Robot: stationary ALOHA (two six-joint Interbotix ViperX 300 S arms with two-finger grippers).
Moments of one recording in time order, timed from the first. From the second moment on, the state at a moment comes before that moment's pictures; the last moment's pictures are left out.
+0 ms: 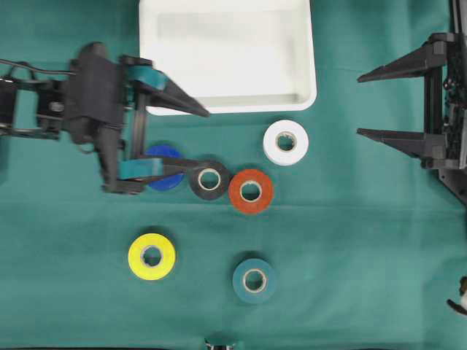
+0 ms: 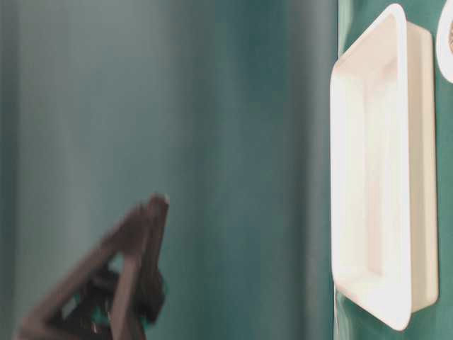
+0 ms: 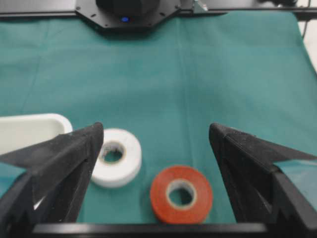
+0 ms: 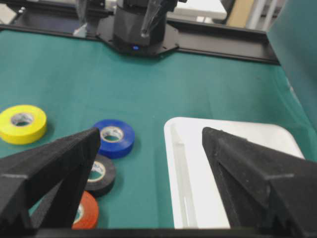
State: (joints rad) left arm -0.06 -0.28 0.67 -0.01 -0.13 0.00; right arm -0.03 -0.92 1.12 -0.01 -0.11 0.03
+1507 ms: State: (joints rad) left arm -0.06 0.15 0.09 -0.01 0.53 -0.05; right arm -0.03 -0.91 1.12 -0.02 -0.07 0.02
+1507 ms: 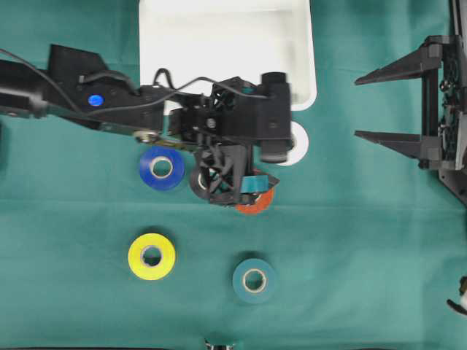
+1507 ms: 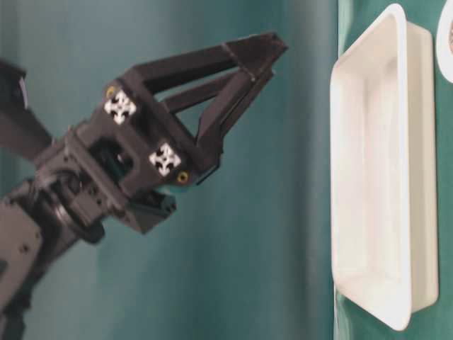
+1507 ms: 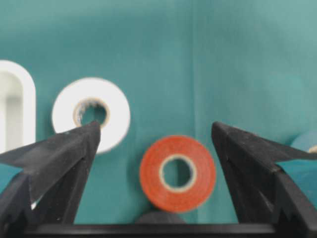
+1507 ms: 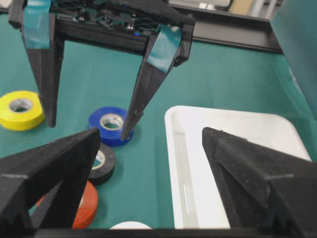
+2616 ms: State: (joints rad) left arm -0.06 0.25 -0.10 0.00 0.85 -0.08; right arm -0.03 -0.90 1.12 -0.02 -0.07 0.02
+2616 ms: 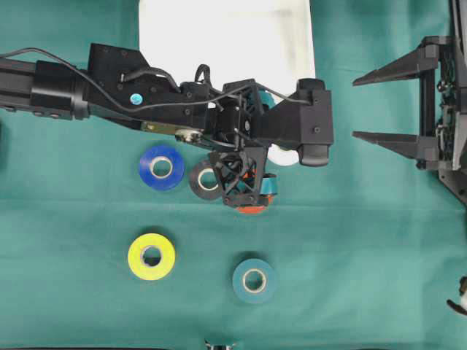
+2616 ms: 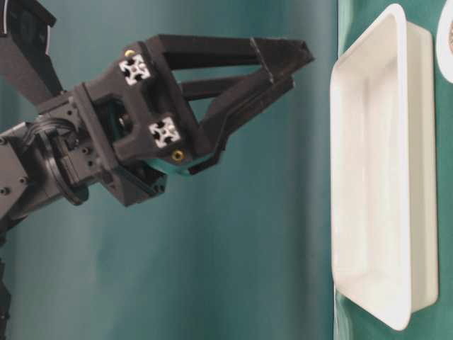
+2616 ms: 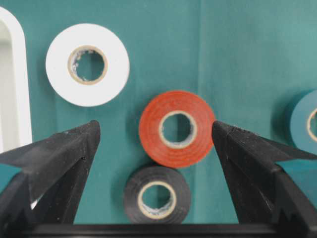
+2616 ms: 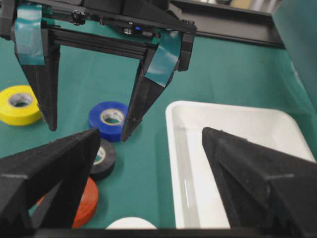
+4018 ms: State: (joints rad) left arm -0.06 0.44 0.10 0.00 0.56 -0.09; right arm -0.03 -0.89 1.12 -0.02 -0.06 0.02
